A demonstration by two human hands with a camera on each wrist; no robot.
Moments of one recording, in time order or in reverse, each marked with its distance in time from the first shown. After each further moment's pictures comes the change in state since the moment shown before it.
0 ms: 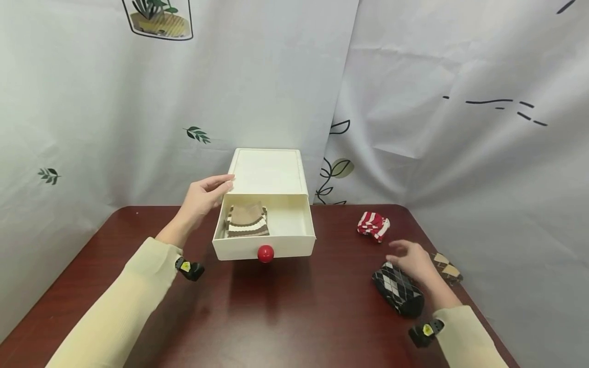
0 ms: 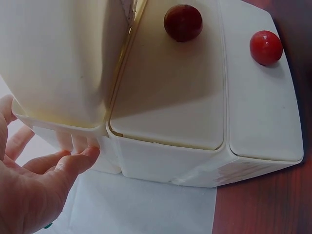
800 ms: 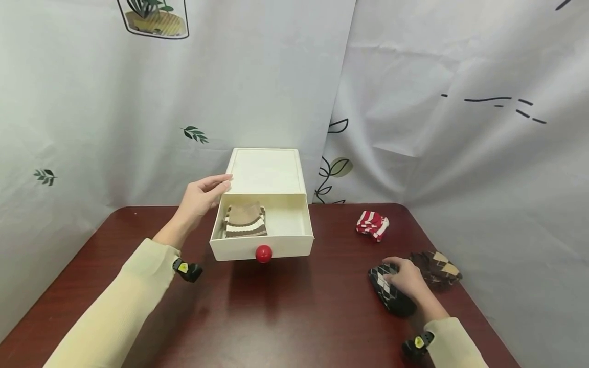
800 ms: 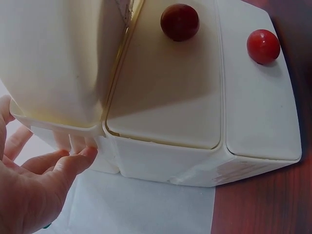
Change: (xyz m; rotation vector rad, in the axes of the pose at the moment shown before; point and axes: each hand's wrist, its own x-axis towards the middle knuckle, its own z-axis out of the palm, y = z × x) left_hand -0.012 0.020 0.004 0.021 0.008 0.003; right_hand -0.005 0.030 0.036 0.000 -0.034 0.061
